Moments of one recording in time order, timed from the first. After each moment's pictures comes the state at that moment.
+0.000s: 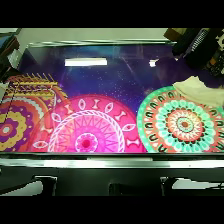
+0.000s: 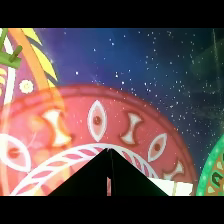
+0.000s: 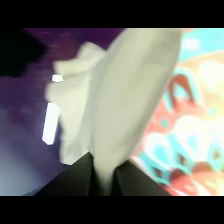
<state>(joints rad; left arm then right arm) 0.31 -1.36 1.75 1.05 -1.41 -1.67 -0.78 -1.60 1.52 2.08 -0.93 -1.14</state>
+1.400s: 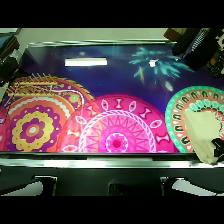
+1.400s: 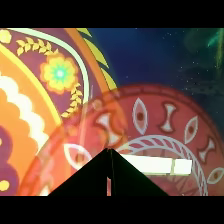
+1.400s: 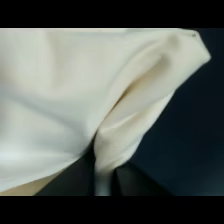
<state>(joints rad) 0.25 -1.36 1.75 1.04 -1.45 -1.67 -0.79 -1.41 1.01 1.27 -1.49 -0.98</state>
